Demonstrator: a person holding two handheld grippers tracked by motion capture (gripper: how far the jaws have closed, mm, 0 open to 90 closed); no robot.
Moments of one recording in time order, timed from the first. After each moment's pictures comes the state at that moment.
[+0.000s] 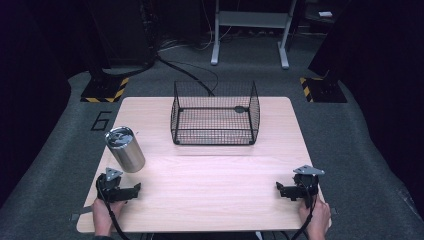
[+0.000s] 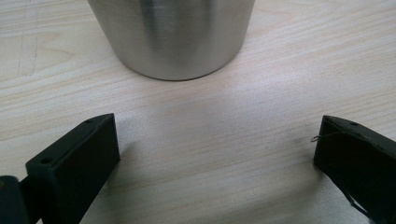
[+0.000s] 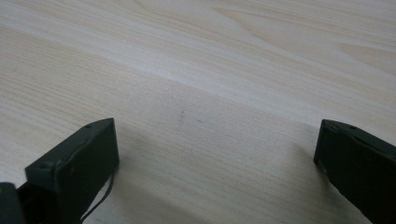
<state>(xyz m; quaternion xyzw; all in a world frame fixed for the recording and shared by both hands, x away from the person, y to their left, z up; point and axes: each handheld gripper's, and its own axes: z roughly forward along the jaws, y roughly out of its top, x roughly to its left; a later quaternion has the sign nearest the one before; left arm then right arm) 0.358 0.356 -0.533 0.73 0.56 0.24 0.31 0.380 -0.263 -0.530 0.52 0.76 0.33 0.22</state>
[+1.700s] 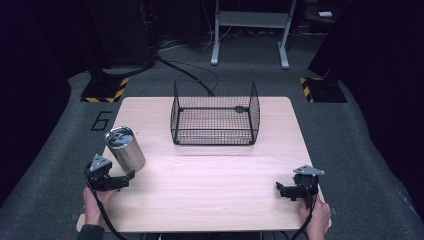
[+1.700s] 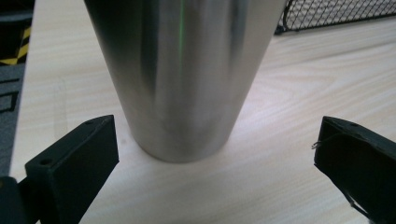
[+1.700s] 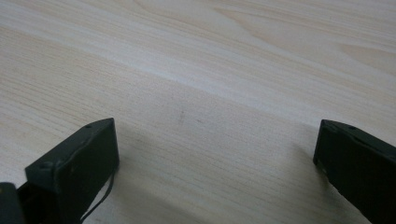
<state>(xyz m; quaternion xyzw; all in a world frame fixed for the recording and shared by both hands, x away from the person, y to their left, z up) 0.374 0.380 -0.488 0.71 0.52 0.24 0.40 0.380 -0.264 -0.530 0.51 0.76 0.32 0.22</state>
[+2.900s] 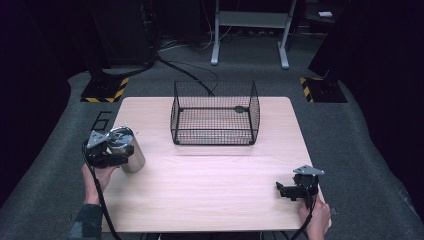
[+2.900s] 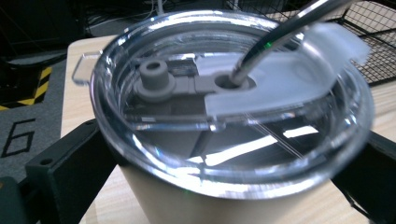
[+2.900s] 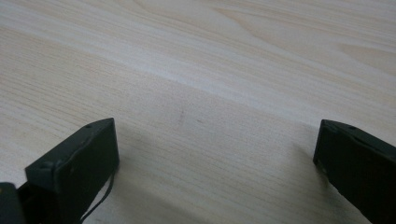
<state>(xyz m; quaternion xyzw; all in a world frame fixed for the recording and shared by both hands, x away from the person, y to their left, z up) 0.419 0.377 -0.439 0.70 0.50 0.28 0.43 0.380 -0.264 -0.530 0.51 0.76 0.32 0.22</state>
